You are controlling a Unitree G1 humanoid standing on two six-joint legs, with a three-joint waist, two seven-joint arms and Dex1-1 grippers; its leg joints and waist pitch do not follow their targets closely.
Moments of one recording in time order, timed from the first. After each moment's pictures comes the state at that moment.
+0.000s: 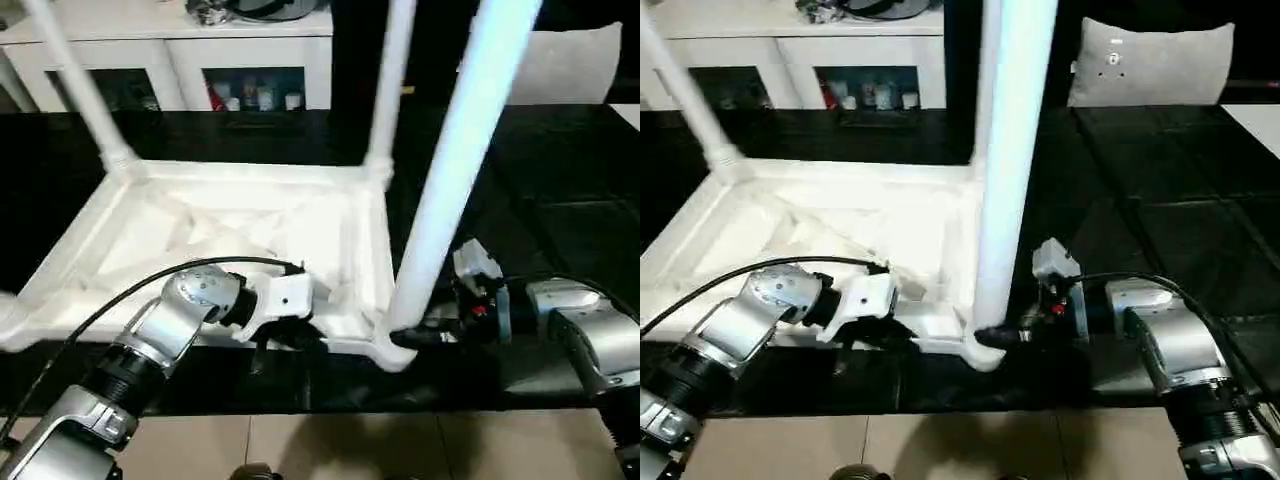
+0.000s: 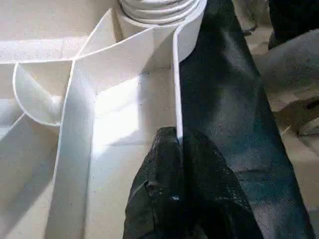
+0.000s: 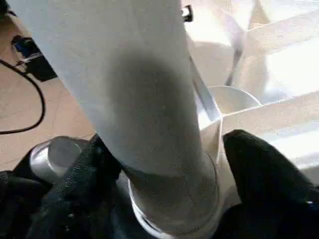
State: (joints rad) left arm -0.52 0.47 -0.44 0.33 0.01 0.08 -1.33; right arm -0.36 -0.57 0.15 0.20 0.31 0.39 1.39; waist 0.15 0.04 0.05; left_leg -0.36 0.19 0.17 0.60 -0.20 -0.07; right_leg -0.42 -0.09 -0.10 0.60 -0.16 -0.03
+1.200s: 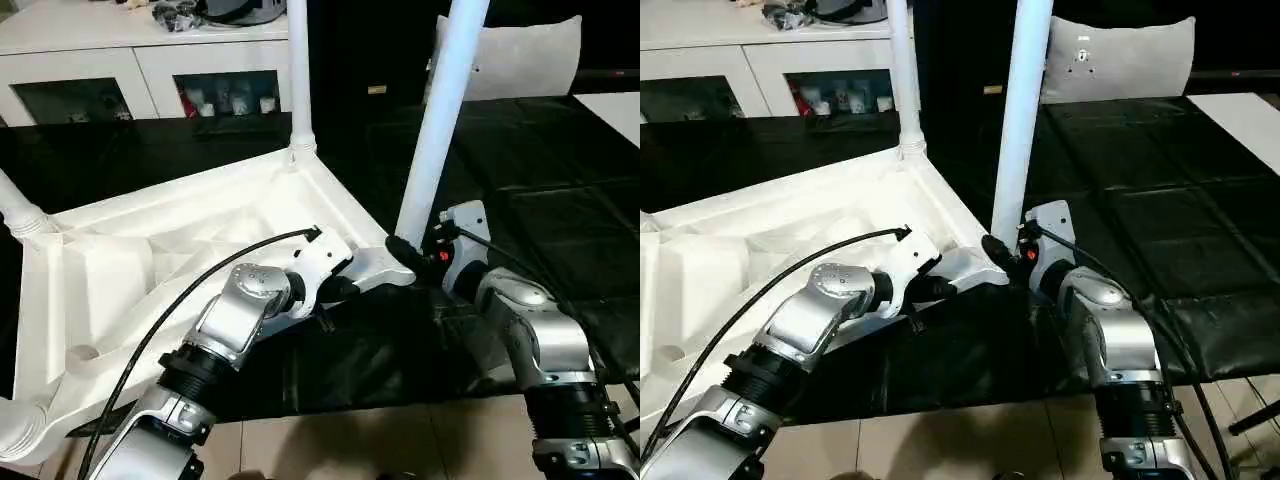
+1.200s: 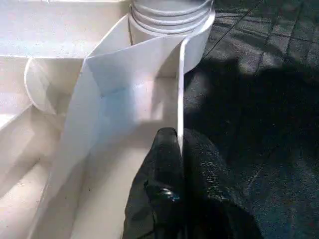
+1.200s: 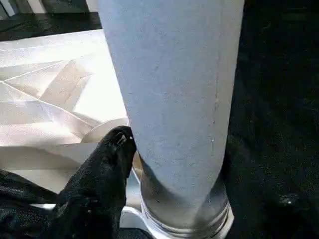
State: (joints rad) left arm -0.56 0.14 -0.31 0.37 0.07 0.47 -0.78; right arm -0.37 -0.21 -0.04 0.17 0.18 0.48 0.55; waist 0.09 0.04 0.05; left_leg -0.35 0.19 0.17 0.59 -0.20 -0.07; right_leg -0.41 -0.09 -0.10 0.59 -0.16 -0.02
